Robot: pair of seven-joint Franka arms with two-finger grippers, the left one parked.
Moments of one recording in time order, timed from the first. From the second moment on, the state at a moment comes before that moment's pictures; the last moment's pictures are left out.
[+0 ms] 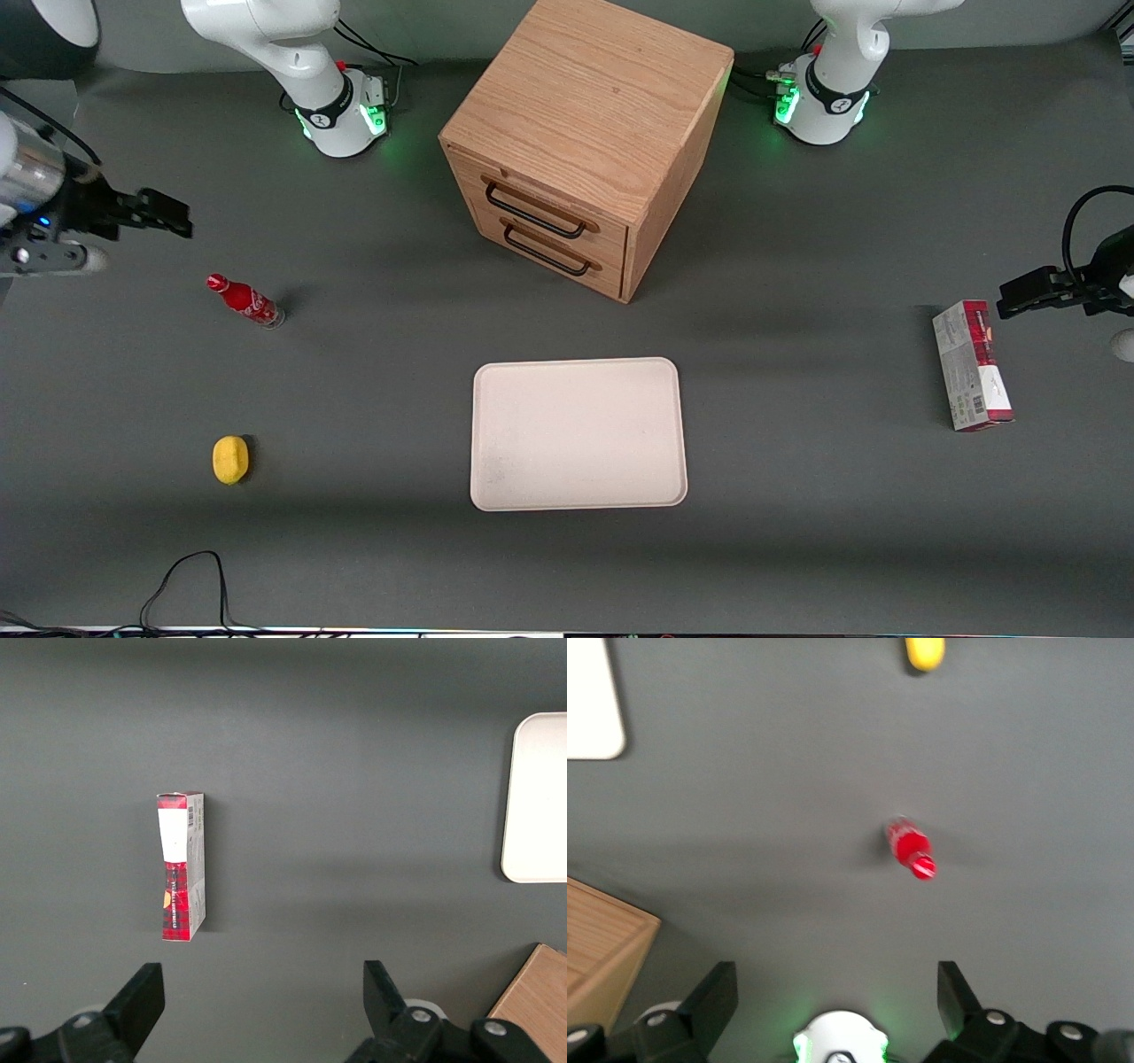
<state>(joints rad) 0.07 -0.10 -0.08 -1.72 -0.06 1.45 -0.02</state>
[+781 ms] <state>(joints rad) 0.07 -0.29 -0.20 -2.01 -0.06 1.61 -0.15</state>
